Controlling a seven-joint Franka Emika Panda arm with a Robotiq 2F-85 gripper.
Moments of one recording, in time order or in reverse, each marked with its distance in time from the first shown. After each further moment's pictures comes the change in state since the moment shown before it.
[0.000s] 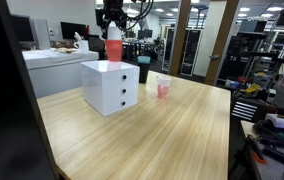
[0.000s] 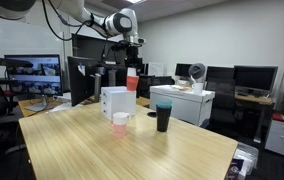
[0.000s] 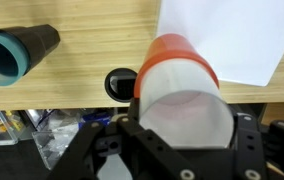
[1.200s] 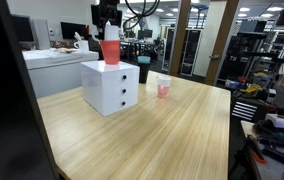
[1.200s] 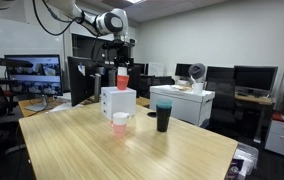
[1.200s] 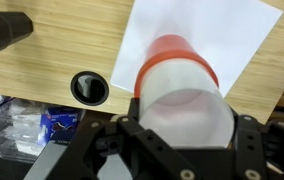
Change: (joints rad) arm 0.037 -0.104 0.043 -0.156 0.000 0.029 -0.156
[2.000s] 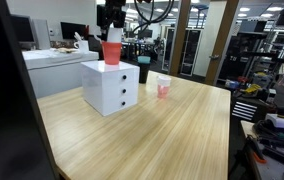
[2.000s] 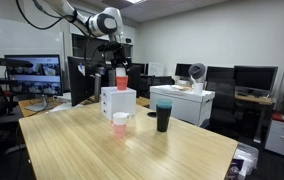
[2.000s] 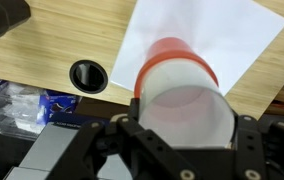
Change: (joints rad) arm 0.001 -0.142 -0.007 -0.257 0.003 0.226 -0.044
